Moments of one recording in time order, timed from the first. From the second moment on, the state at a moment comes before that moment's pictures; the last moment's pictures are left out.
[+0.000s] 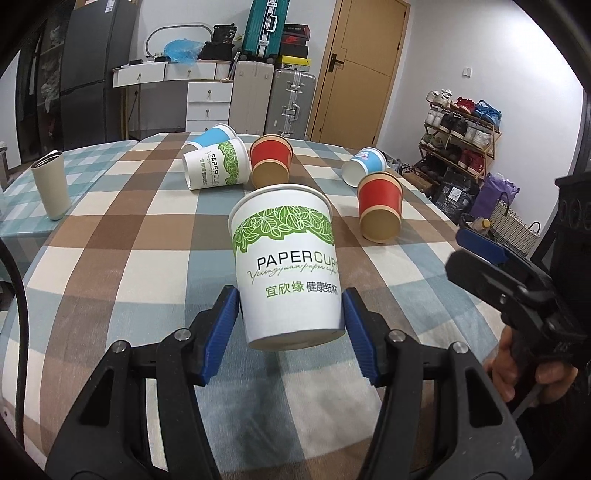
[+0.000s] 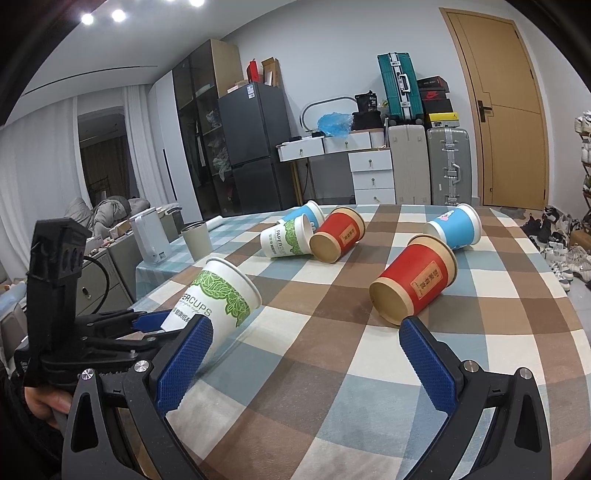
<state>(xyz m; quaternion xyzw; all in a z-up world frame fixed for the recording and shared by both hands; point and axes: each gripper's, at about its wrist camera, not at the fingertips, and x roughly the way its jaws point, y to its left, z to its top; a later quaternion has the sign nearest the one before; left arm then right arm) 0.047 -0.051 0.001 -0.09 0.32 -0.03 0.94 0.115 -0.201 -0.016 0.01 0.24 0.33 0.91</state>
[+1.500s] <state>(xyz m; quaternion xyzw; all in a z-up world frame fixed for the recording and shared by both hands) 0.013 -0.052 0.007 -0.07 0.27 -0.04 0.96 0.114 -0.196 -0.022 0.02 0.26 0.34 0.90</state>
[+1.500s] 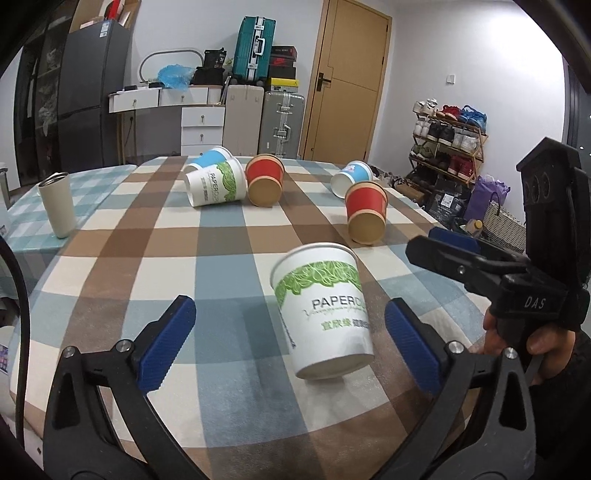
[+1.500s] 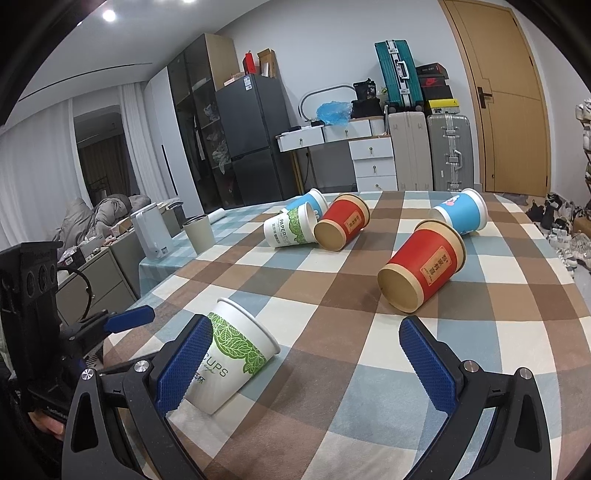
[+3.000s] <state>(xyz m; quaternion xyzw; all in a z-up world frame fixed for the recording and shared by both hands) 0.019 0.012 -0.002 -0.08 0.23 0.02 0.97 0.160 -0.130 -0.047 0.10 0.49 0.38 0.78</state>
